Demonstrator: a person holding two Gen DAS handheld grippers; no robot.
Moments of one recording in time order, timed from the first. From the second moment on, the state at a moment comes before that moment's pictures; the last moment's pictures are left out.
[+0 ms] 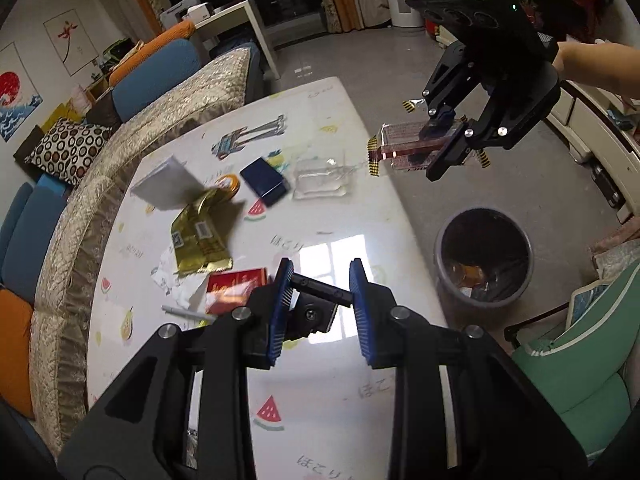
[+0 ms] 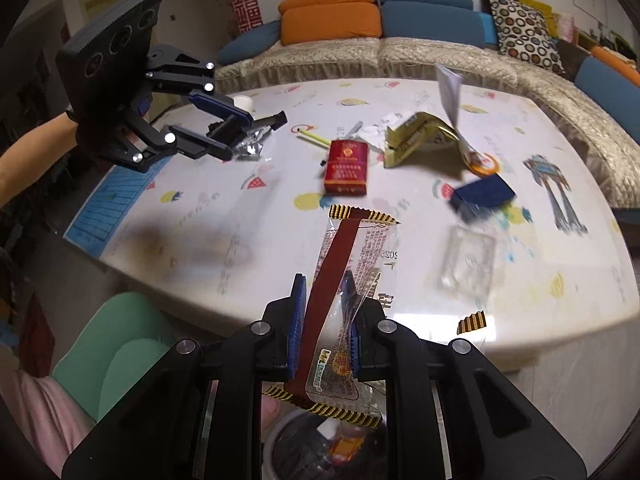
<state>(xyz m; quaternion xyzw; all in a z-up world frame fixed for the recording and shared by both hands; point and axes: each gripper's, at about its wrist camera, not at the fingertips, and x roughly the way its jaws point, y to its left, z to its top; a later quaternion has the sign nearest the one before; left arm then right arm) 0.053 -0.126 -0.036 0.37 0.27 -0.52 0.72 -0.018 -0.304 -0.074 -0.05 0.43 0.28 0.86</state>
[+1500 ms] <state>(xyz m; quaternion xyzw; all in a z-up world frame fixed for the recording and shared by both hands) -0.119 -0.303 -0.240 0.38 0.35 -0.70 0.49 -0.131 -0.442 -0.339 0.15 0.64 0.13 0.75</state>
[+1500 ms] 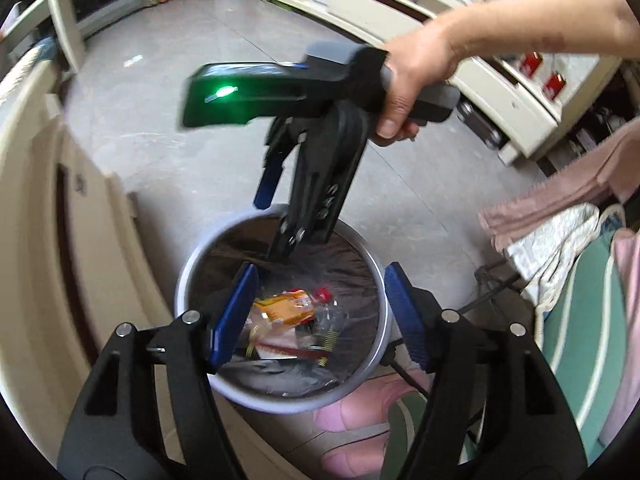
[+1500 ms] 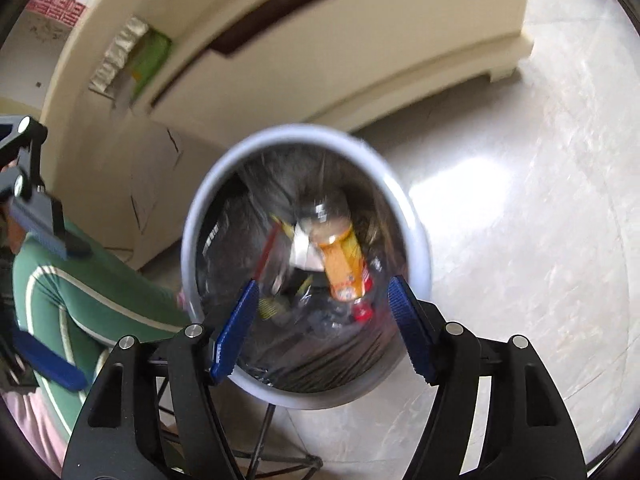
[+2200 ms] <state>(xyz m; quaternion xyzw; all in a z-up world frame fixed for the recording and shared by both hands) 0.081 -0.142 -0.075 0.31 0.29 -0.48 0.77 0.004 -0.362 -0.104 -0.03 0.44 0.17 0.88</state>
